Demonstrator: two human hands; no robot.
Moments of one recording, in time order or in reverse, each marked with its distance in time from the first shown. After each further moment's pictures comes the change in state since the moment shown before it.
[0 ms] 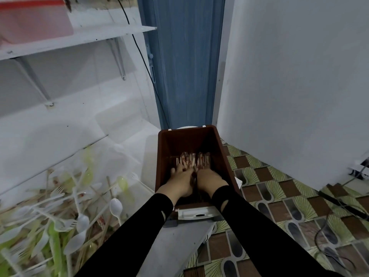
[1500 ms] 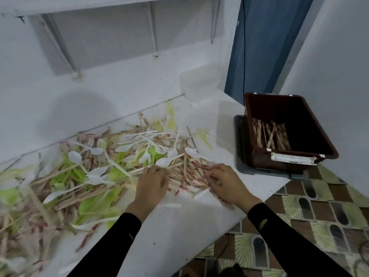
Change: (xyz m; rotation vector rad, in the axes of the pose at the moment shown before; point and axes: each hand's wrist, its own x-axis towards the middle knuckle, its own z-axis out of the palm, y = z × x) left_hand -0.227 -0.305 0.101 -0.079 0.731 -0.102; right_hand -0.108 -0.122 0.179 0.259 0.356 -0.648
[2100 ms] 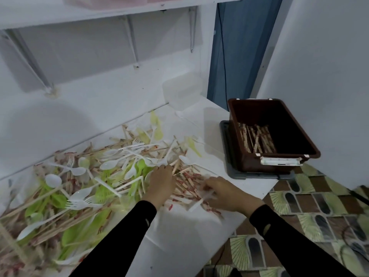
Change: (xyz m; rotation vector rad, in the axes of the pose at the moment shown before) left_hand 0.071 0.043 0.015 0.108 -0.271 0.020; right_hand 0.005 -0.008 -0.026 -0.069 -0.358 0.035
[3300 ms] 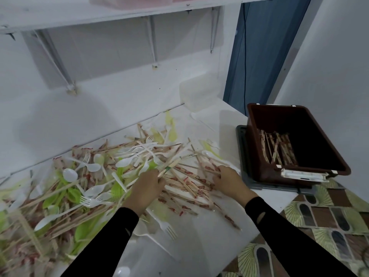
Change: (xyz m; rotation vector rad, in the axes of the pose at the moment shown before) left_hand -0.019 -0.061 -0.034 -0.159 0.002 -0.138; right_hand 0.057 -0.020 -0.015 0.142 0.194 0.357
